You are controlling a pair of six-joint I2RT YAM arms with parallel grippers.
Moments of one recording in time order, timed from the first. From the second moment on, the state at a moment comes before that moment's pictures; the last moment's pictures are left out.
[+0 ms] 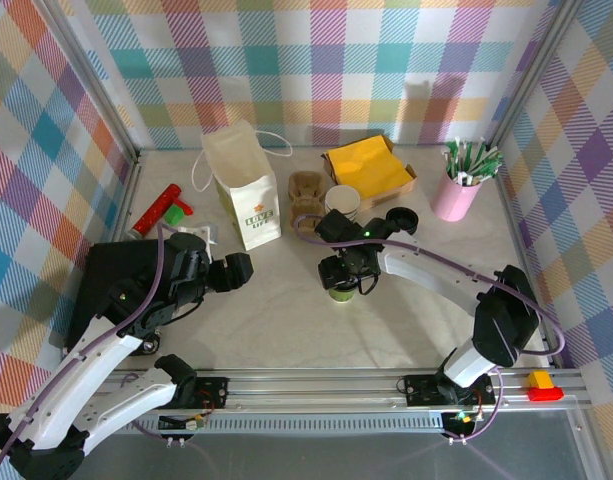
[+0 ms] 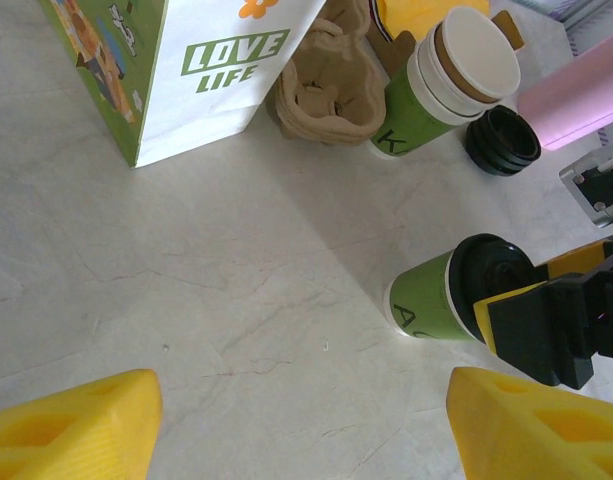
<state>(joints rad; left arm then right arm) -0.61 0.78 0.96 -0.87 -0.07 -0.65 0.85 1.57 1.28 -1.00 0.13 0.50</state>
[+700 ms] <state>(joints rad) -0.61 0.80 0.97 -0.88 -0.07 -0.65 0.74 1.51 1.22 -1.00 0.15 0.48</state>
